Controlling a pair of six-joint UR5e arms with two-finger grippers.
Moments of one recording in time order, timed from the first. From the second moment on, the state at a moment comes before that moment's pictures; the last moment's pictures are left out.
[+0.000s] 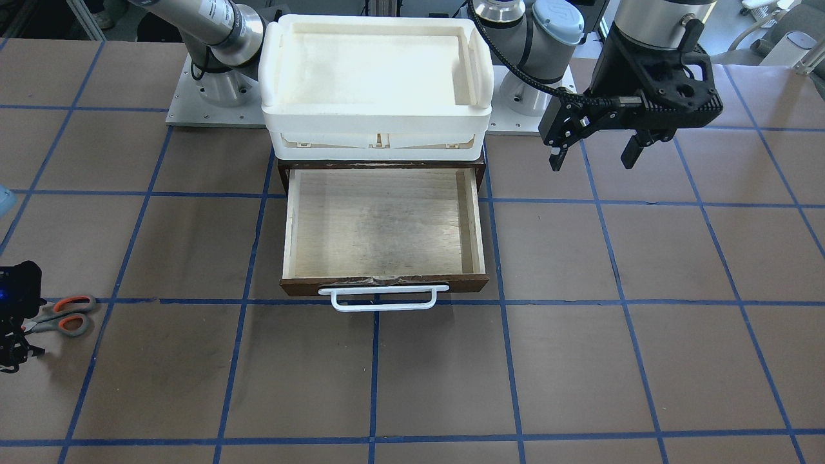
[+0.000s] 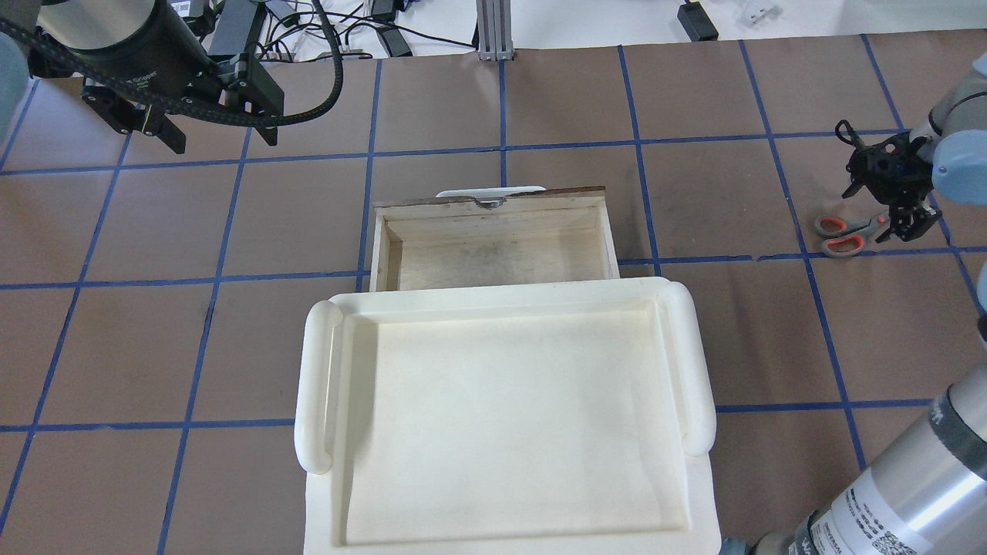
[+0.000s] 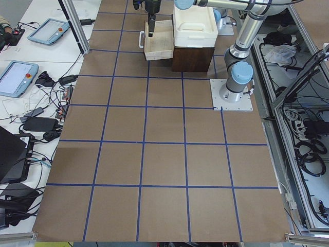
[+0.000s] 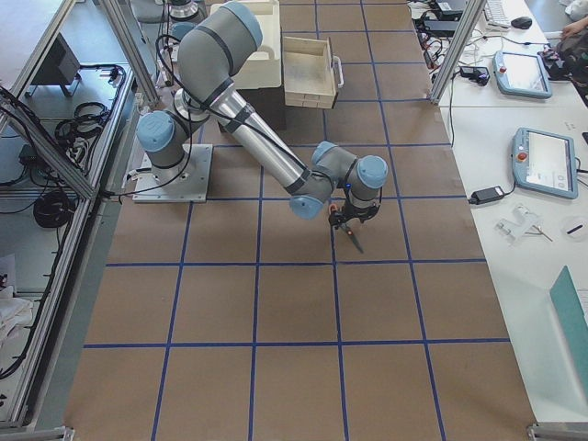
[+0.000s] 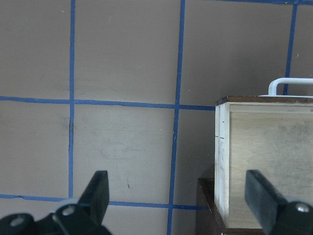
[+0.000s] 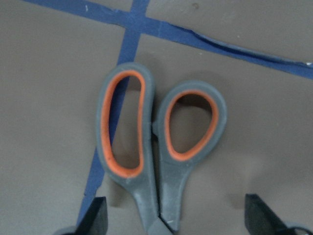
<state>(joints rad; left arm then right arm) -1.54 -1.55 -1.51 -1.52 1.59 -0.03 1.02 -0.97 1.63 -2.17 -1.56 -2.40</state>
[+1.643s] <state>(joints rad) -1.54 -1.55 -1.51 -1.52 1.59 -0.03 1.08 -1.15 1.62 -2.11 -1.58 -2.39</state>
